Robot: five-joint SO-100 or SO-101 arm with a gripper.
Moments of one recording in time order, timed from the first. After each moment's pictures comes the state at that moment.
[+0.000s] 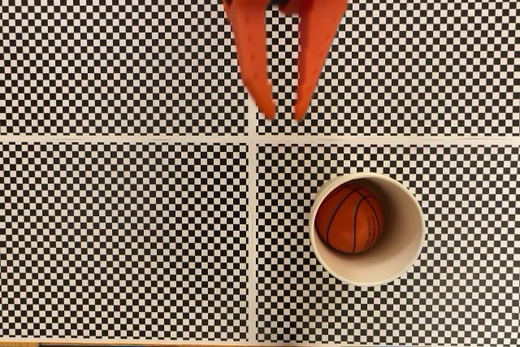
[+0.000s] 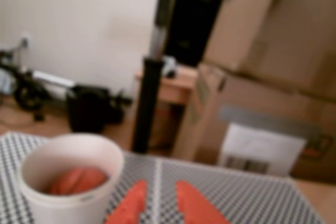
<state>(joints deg) -1.1 188.0 179.4 6.9 -103.0</state>
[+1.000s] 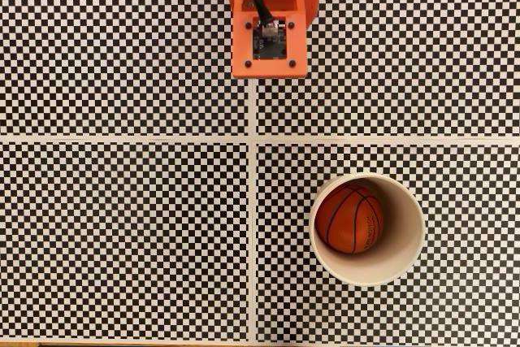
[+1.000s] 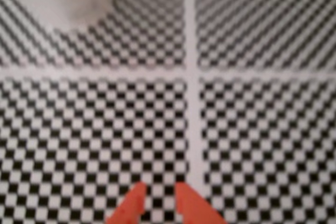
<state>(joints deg) 0.6 188.2 179.8 60.4 -93.0</state>
